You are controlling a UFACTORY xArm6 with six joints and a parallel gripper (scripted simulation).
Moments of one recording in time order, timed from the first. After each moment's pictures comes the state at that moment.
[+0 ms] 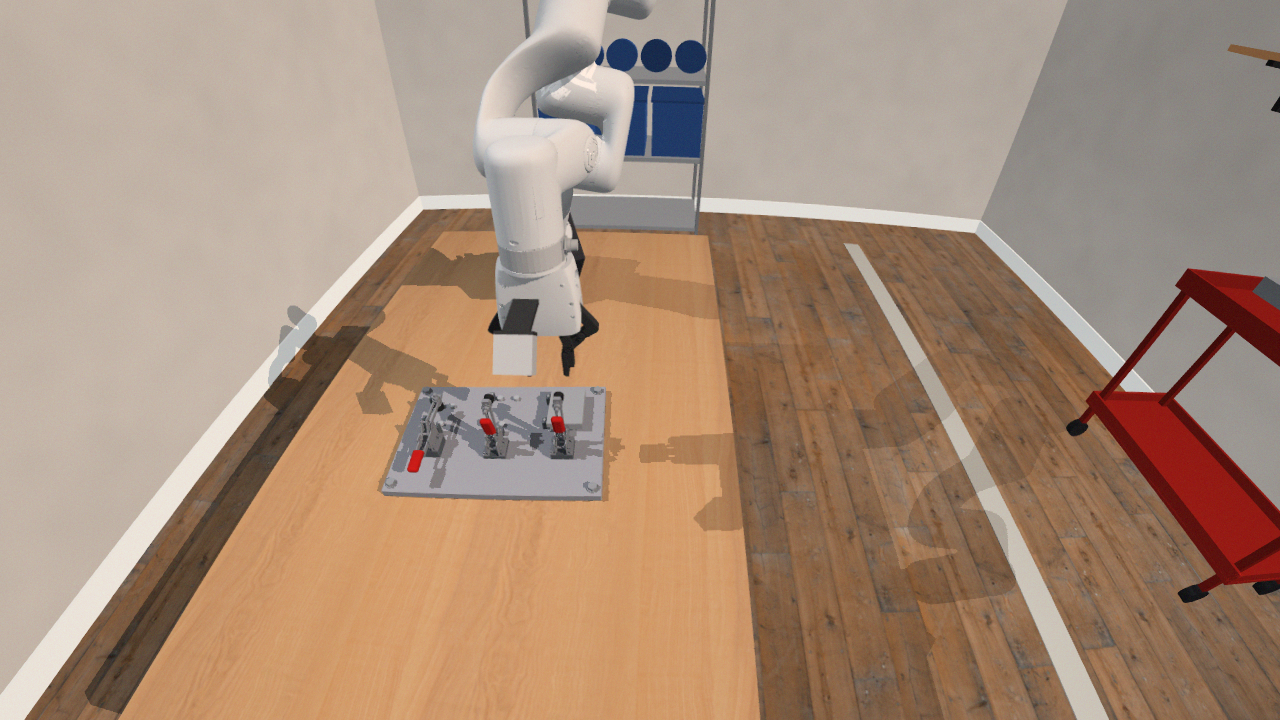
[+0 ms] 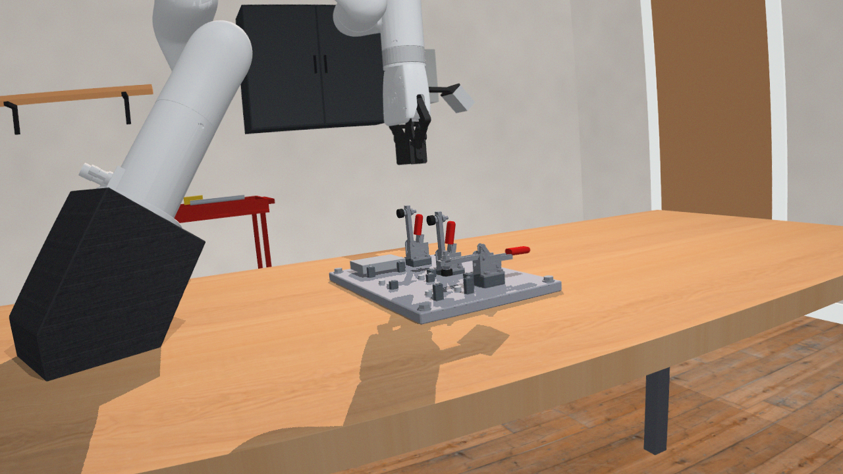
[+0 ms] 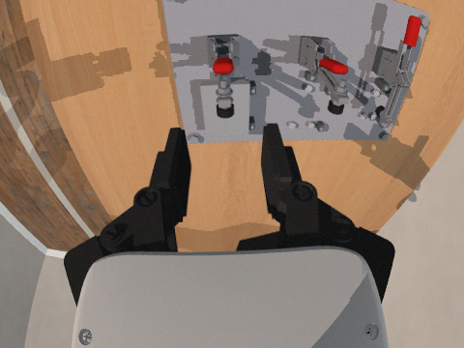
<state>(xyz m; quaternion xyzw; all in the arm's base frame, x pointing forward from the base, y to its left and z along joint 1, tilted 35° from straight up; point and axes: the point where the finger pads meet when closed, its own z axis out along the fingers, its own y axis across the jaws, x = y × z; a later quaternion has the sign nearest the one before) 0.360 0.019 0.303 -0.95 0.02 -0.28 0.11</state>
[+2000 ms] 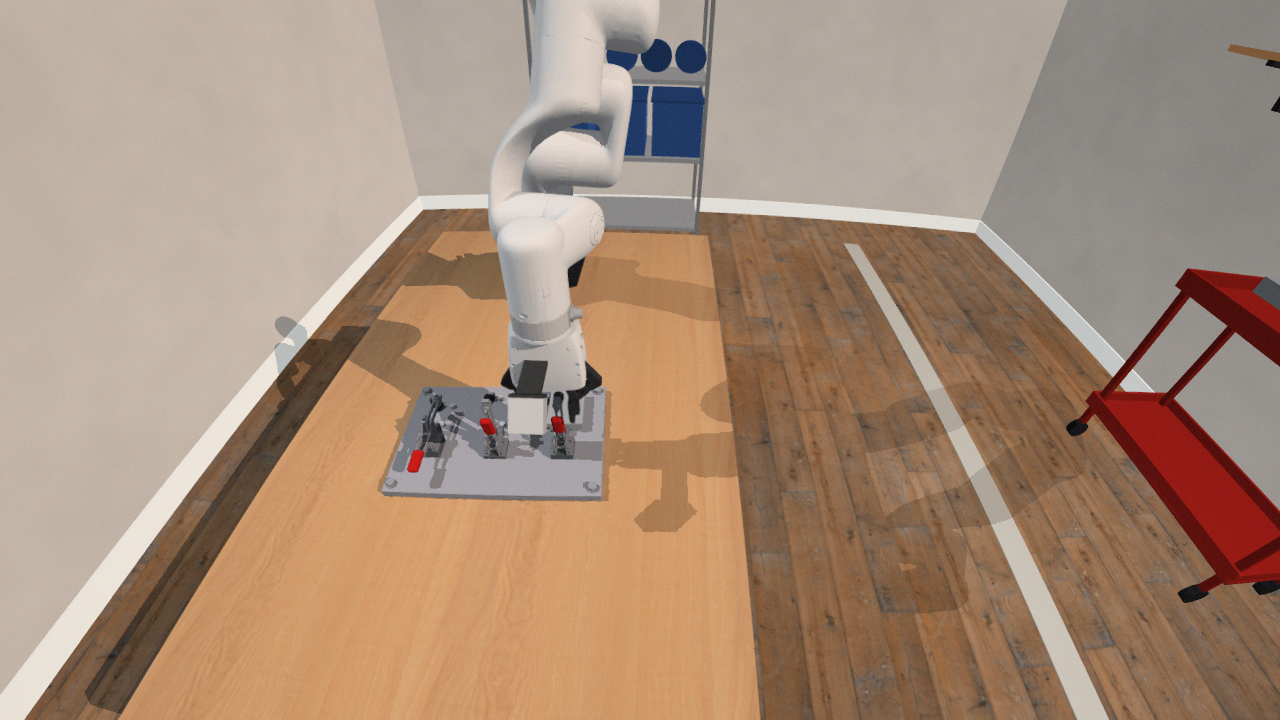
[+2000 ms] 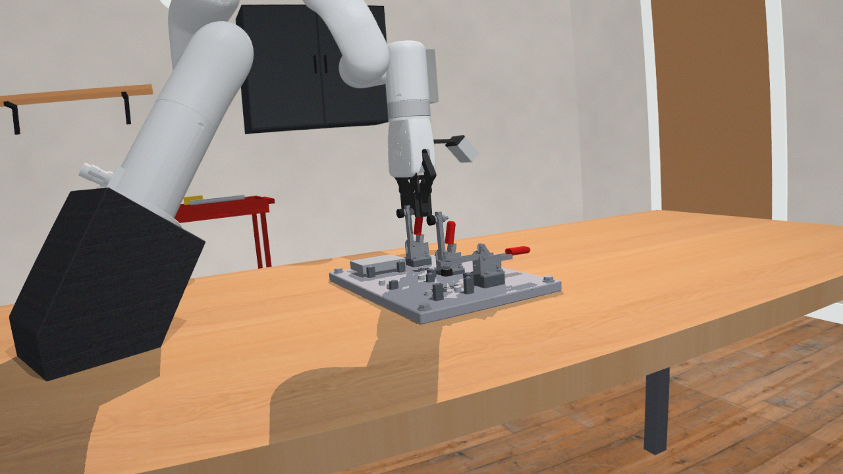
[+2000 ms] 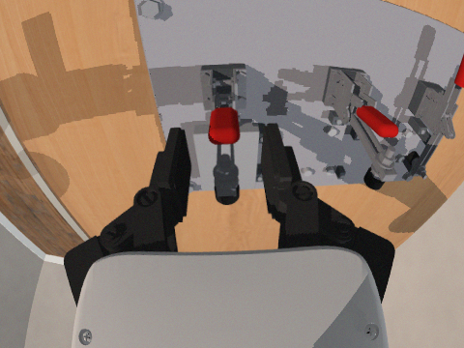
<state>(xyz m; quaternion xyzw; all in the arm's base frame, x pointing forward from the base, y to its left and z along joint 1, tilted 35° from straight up) 0.412 0.037 0.228 -0.95 0.02 -0.28 0.11</state>
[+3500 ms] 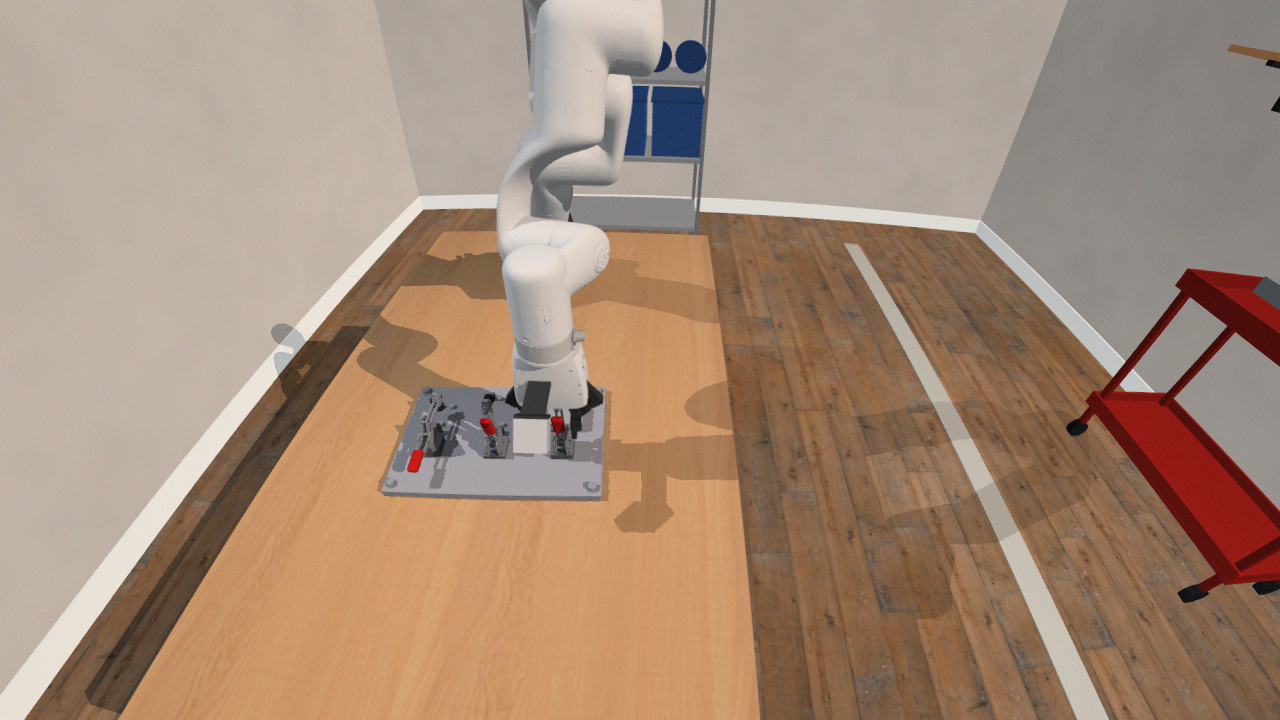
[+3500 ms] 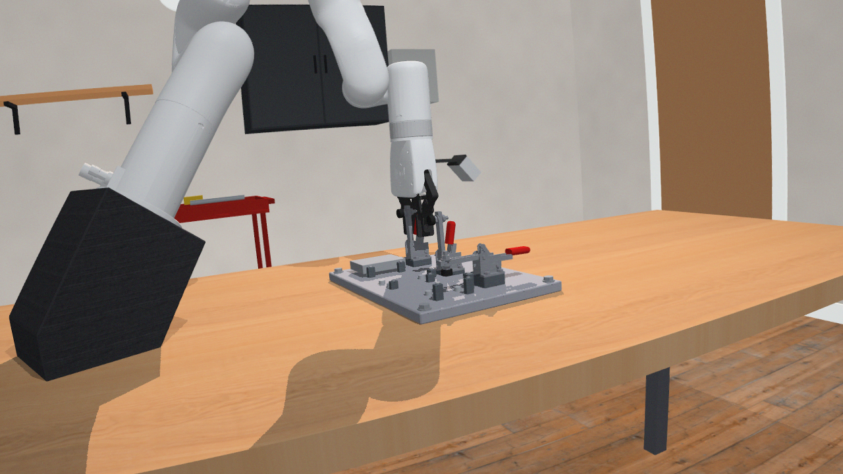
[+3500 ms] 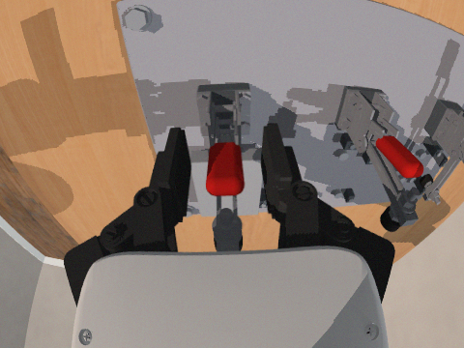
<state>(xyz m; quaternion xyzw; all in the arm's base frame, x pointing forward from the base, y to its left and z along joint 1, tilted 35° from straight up) 0.432 0.044 0.200 -0.95 0.02 -0.28 0.11</state>
